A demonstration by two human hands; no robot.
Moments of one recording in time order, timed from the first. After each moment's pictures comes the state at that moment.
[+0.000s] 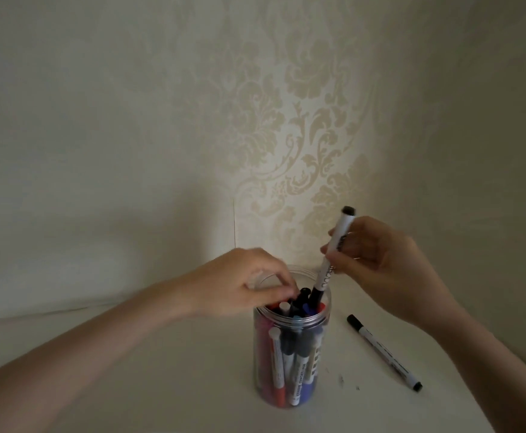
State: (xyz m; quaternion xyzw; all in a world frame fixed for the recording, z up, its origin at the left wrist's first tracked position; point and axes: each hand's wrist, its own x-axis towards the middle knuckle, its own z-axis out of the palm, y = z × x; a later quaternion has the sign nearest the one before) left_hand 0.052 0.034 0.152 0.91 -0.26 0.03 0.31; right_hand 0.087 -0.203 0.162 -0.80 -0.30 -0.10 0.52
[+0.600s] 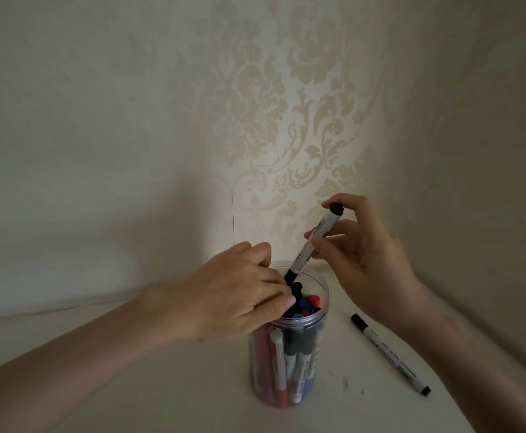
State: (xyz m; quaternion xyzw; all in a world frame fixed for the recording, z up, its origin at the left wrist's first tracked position) left_hand 0.048 0.033 0.147 0.94 -0.33 0.11 -0.06; right_hand 0.096 -0.174 0.153 -0.77 -0.35 -0.19 0.50
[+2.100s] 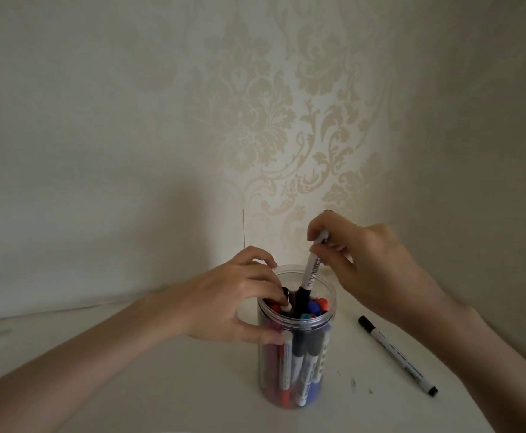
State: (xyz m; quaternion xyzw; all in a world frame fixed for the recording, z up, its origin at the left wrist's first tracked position) left_hand 0.048 0.063 0.125 0.92 -0.34 0.12 0.14; right_hand 0.087 -0.171 0.173 -0.83 -0.42 -0.25 0.27
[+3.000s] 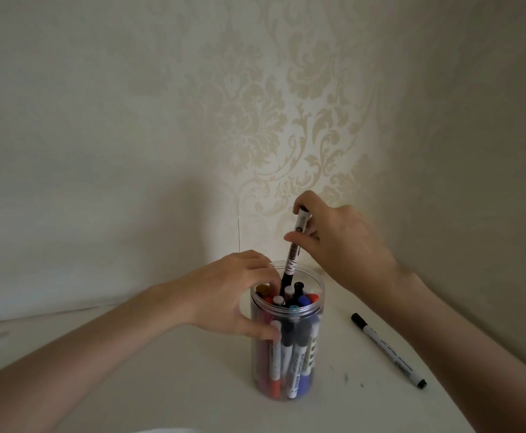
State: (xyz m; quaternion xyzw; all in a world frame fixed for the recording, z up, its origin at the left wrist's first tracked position) left_hand 0.048 0.049 0.139 0.95 -0.28 0.08 0.11; right_hand 0.099 -0.149 0.185 -0.88 -0.34 -0.26 0.22
